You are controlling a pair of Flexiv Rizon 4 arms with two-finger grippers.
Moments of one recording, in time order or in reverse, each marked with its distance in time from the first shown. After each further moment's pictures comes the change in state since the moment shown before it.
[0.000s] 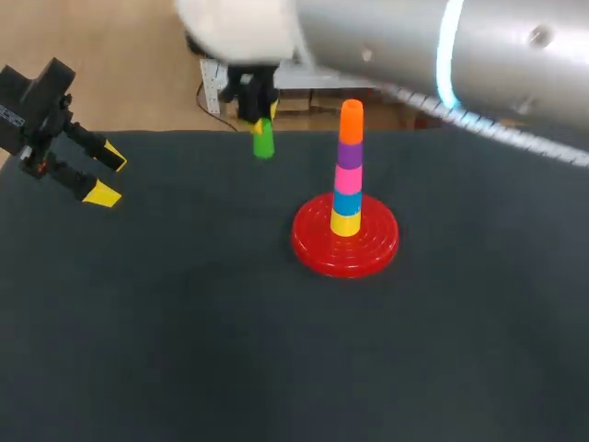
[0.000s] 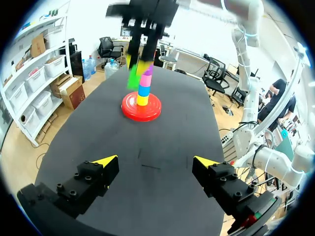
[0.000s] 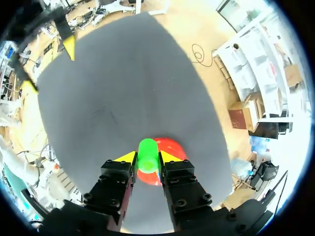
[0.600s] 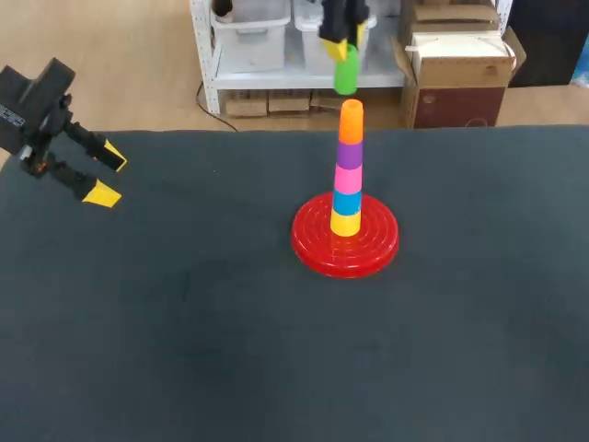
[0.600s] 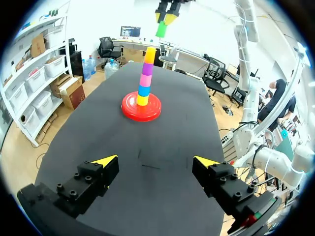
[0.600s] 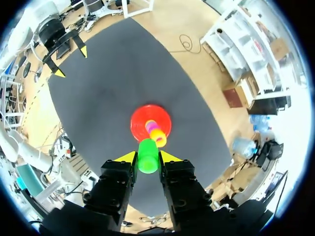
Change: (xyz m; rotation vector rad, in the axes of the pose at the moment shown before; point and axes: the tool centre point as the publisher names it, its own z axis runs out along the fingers) left arm 0.000 0.000 0.000 0.000 0.000 0.000; right arm 0.102 -0.040 -0.103 -0.033 0.063 0.139
